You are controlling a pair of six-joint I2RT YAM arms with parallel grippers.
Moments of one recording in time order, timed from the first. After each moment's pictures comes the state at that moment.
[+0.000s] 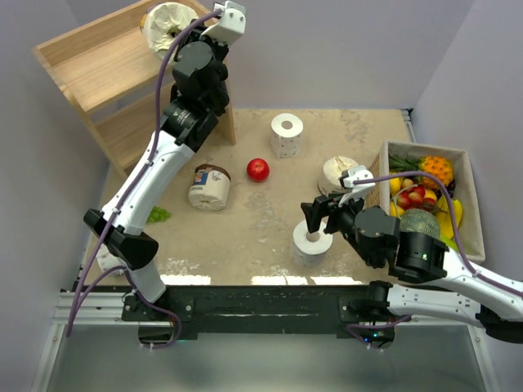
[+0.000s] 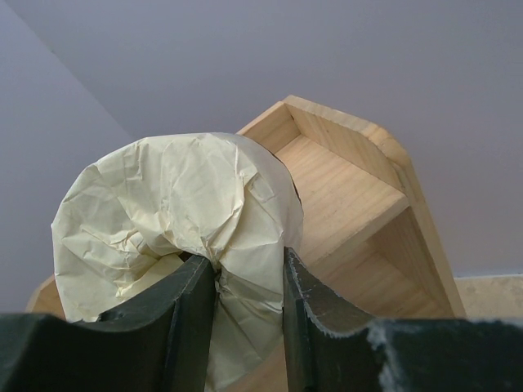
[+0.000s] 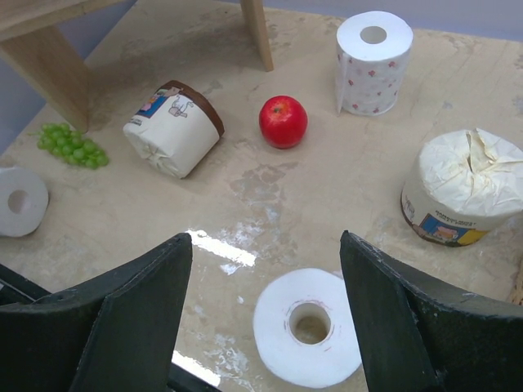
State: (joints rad) left arm -0.62 1.74 2.14 -0.12 -0.85 0.72; right arm 1.20 0.74 1.00 -0.53 0.74 0.36
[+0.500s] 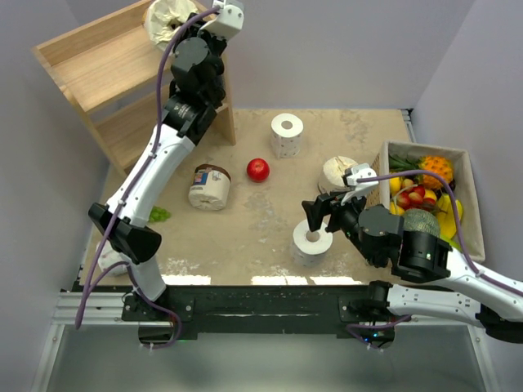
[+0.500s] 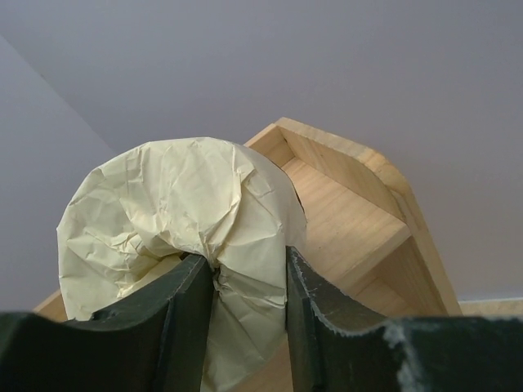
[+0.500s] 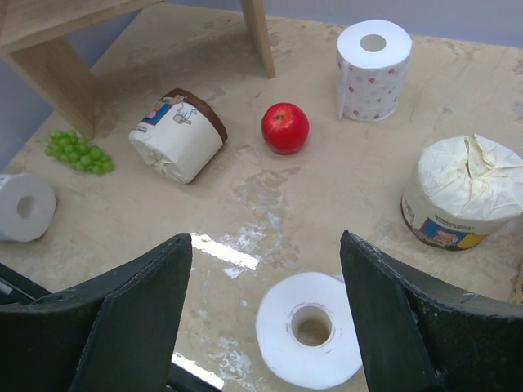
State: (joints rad) left arm -0.56 1.79 2.14 -0.05 -0.74 0.74; right arm 1.20 0.75 1.03 -0.54 0.74 0.36
